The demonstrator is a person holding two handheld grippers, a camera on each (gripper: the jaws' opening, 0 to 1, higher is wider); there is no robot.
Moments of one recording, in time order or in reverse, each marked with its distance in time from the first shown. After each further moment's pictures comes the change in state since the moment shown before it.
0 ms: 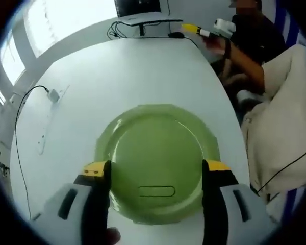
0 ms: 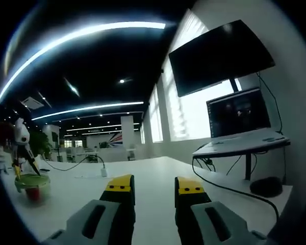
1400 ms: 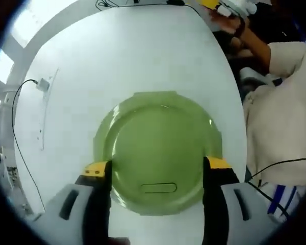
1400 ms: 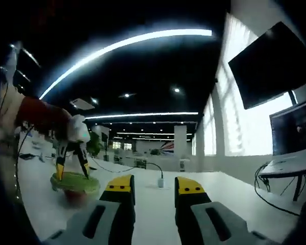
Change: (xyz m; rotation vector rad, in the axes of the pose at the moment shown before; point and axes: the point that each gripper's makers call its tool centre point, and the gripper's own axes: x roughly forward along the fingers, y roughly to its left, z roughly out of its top) left arm 0.006 0.014 -0.004 0.030 0.315 -0.026; right arm -0.001 0.165 0.024 -0.145 -0.142 0.531
